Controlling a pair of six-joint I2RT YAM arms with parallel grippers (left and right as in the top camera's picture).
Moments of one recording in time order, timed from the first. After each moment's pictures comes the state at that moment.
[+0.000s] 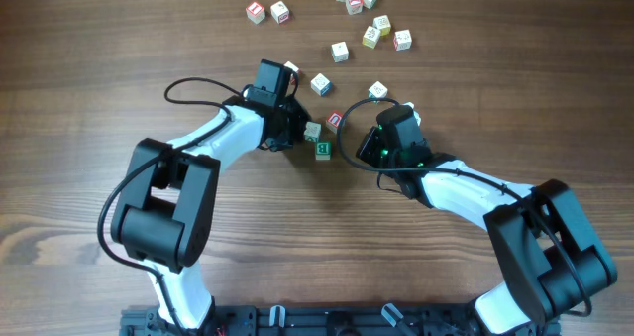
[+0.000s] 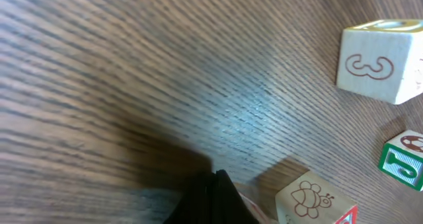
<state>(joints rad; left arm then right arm) -0.35 1.97 1.15 -0.33 0.21 -1.01 0.46 1.73 0.72 0.10 -0.06 0.93</state>
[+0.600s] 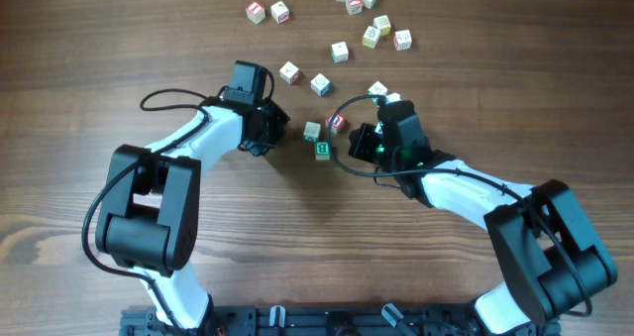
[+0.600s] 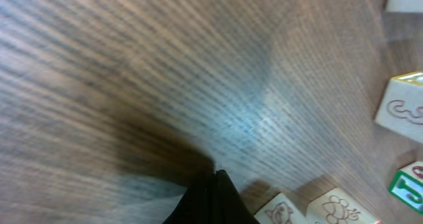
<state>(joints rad) -0.26 1.93 1.10 -0.38 0.23 -1.03 0.47 1.73 0.73 0.23 -0.19 0.76</state>
